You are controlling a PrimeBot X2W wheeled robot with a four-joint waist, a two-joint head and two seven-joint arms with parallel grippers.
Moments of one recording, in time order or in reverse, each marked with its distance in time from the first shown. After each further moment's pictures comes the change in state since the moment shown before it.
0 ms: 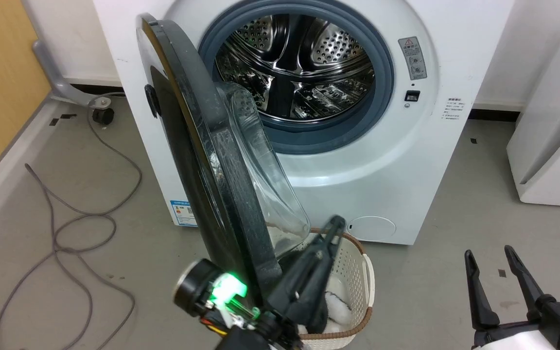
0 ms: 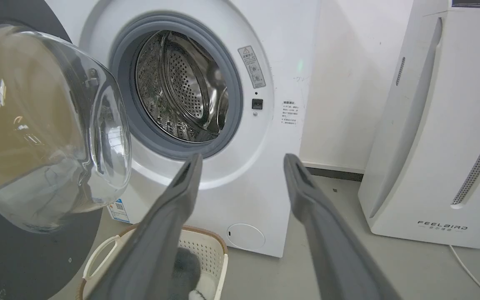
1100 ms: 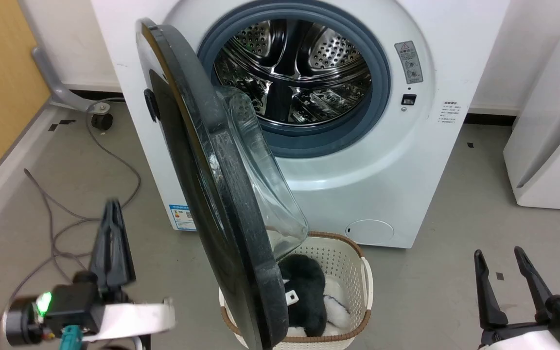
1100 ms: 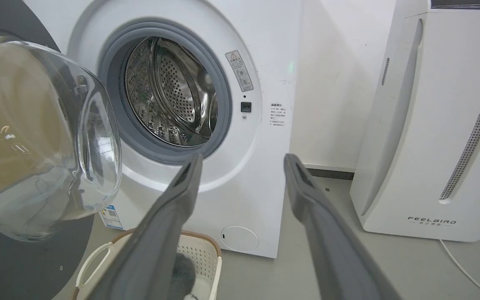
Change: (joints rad) left arm 0.067 0.002 0.559 0.180 -0.007 0.114 0.001; right arm 0.000 0.000 -0.027 0.007 0.019 0.000 0.000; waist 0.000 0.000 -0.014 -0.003
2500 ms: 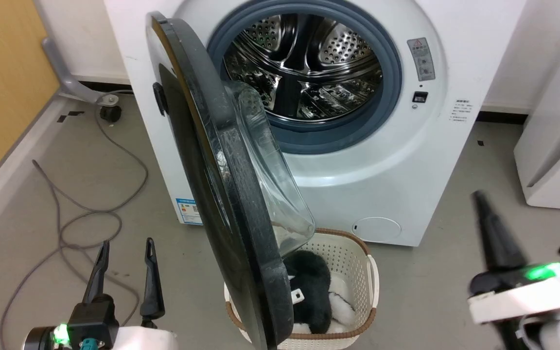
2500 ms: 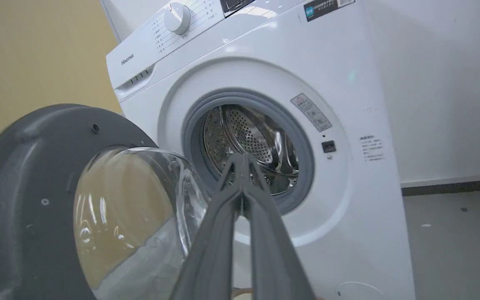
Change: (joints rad) left arm 0.053 0.002 0.005 0.133 -0.001 -0.017 0.000; right arm -0.180 -0.193 0.283 -0.010 0.601 0.000 0.001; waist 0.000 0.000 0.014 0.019
